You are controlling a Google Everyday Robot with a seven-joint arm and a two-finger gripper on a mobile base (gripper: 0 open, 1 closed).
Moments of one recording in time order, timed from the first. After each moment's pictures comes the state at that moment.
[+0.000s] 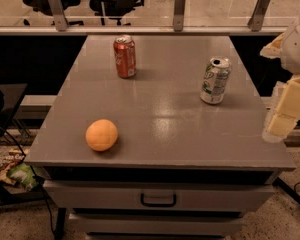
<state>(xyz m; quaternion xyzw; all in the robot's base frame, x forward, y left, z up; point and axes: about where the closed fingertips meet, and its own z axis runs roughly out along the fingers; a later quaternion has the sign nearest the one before) 0.438 -0.216 0.978 -0.60 0.78 -0.04 0.16</state>
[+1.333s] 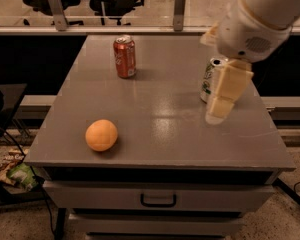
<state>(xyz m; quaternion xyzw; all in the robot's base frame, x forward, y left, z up) 0.475 -0.121 0.984 -0.67 0.71 0.00 0.20</state>
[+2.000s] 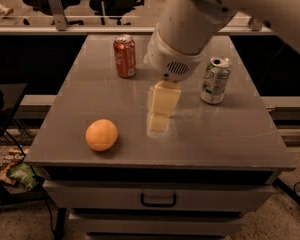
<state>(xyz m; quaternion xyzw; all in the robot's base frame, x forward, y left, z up) 0.486 -0.011 0.936 -0.72 0.67 0.04 0.19</state>
